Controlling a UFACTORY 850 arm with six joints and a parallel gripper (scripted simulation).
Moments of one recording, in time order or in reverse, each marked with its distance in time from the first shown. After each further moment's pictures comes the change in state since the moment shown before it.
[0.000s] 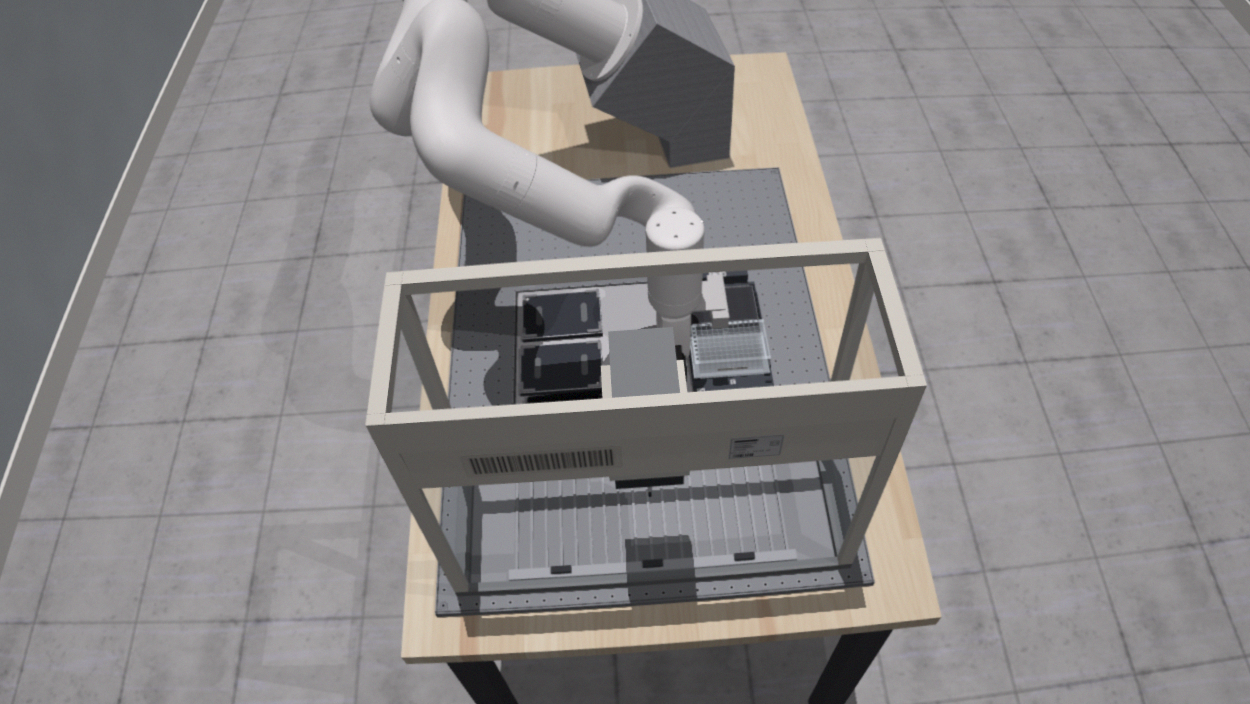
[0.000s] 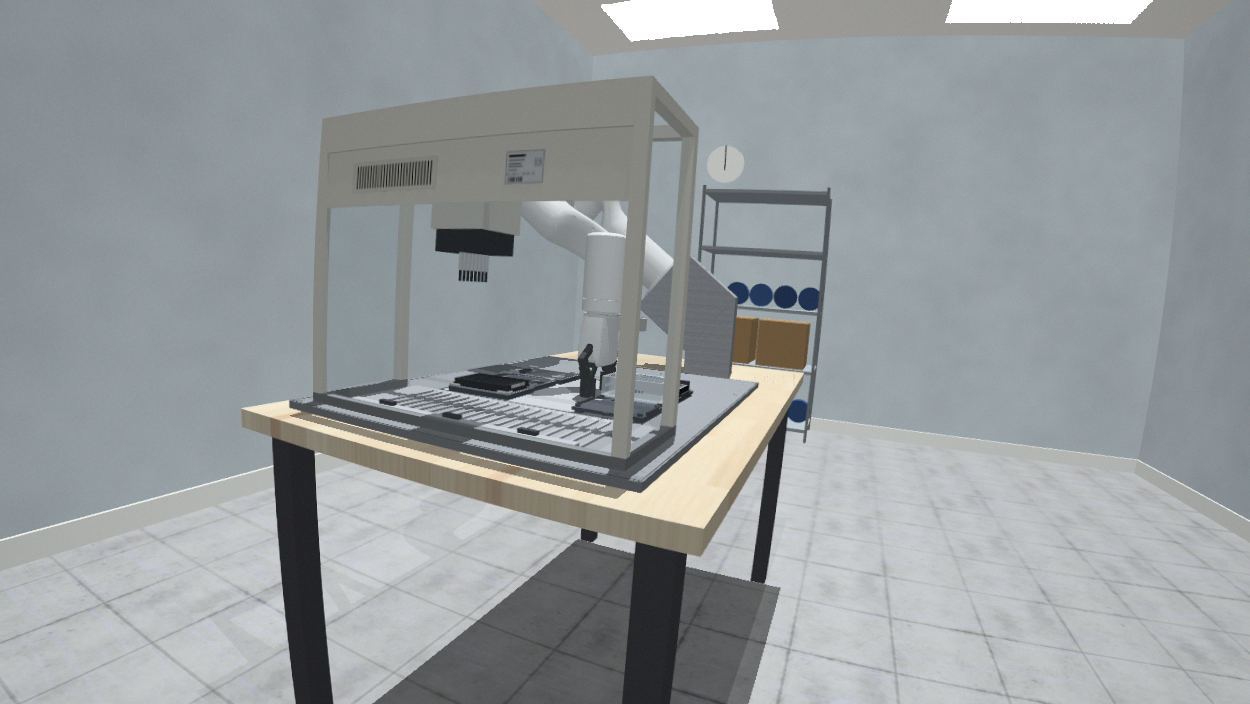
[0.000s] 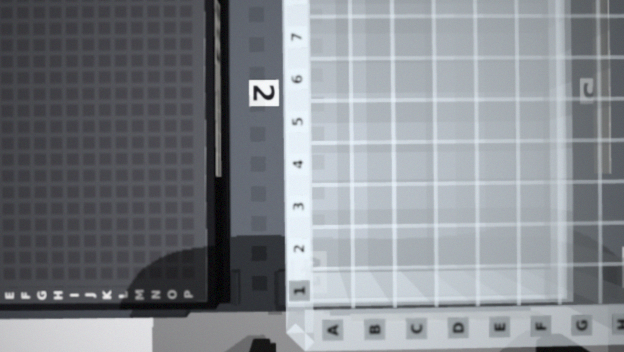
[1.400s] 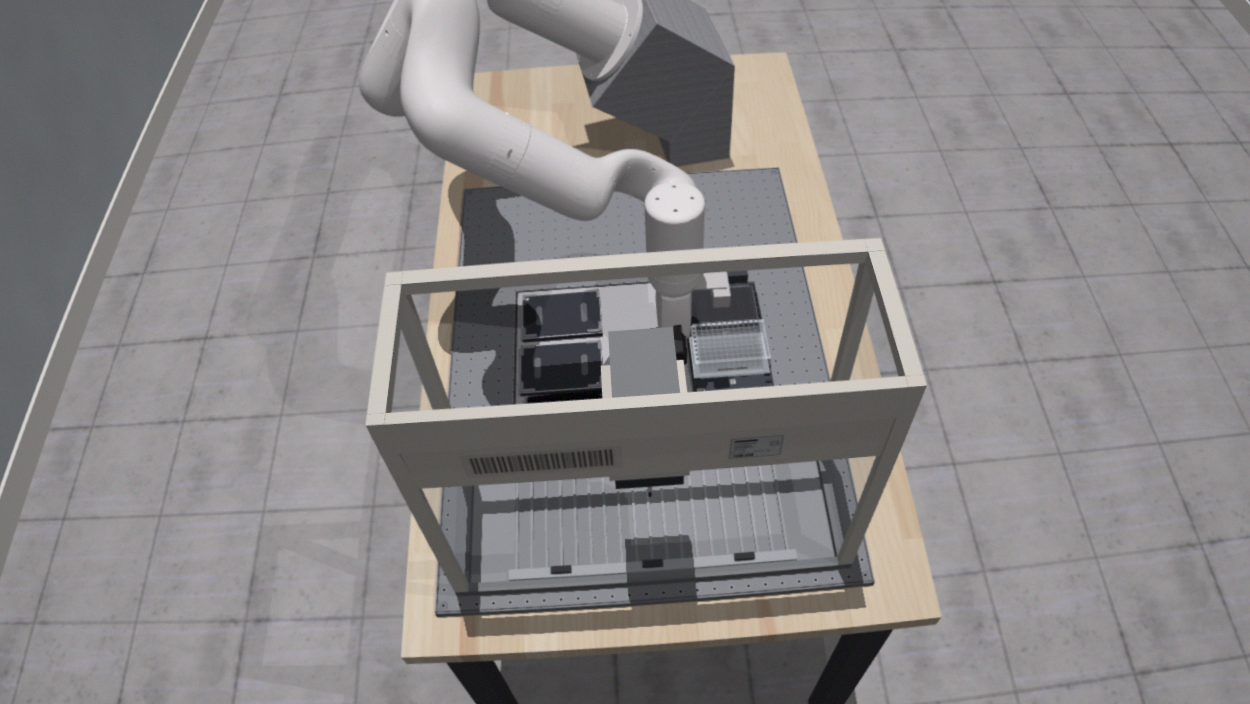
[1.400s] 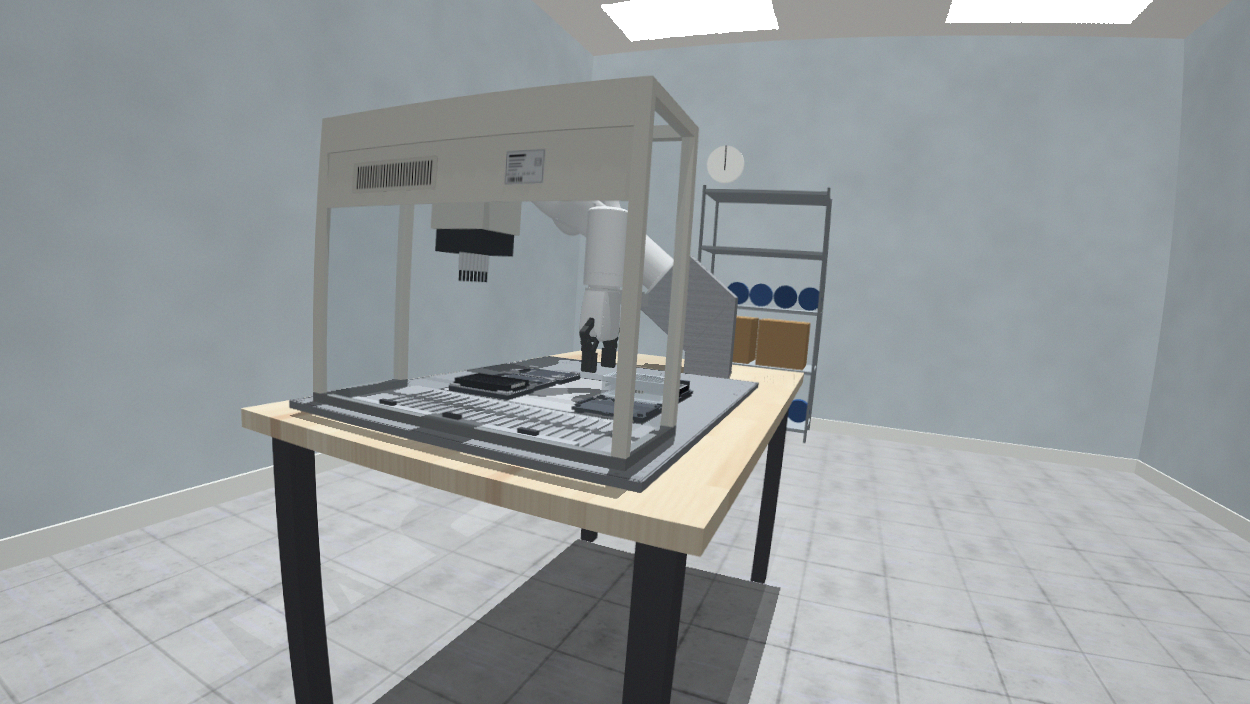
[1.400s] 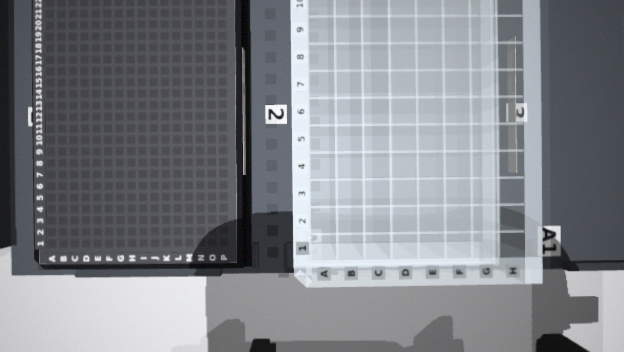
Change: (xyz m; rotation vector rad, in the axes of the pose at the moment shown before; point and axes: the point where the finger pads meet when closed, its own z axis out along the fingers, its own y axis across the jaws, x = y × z) arm 0.000 0.000 -0.051 0.000 0.000 0.000
